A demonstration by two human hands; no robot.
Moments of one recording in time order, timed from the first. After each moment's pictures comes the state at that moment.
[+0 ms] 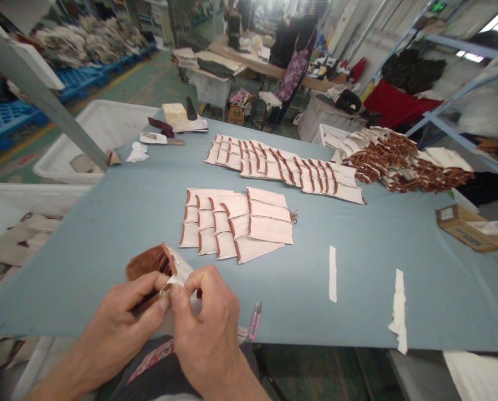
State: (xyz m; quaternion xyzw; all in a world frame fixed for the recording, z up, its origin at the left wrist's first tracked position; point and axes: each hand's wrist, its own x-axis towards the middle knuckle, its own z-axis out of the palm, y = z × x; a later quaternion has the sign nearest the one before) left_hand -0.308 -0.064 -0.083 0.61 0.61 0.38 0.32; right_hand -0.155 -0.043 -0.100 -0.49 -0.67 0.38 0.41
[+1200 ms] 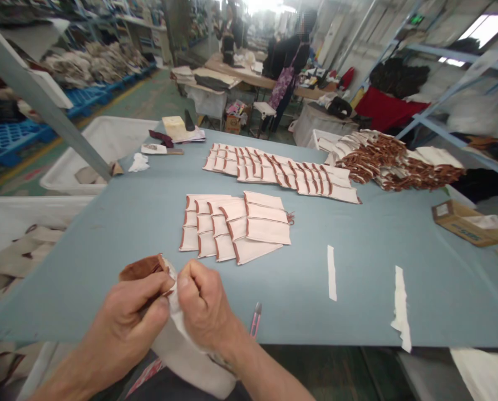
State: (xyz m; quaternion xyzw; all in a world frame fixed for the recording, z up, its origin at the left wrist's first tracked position) left_hand -0.293 -0.068 -0.063 0.68 0.58 0.39 0.21; right_hand -0.147 -0.020 -0.100 -0.34 -0.65 0.56 0.38
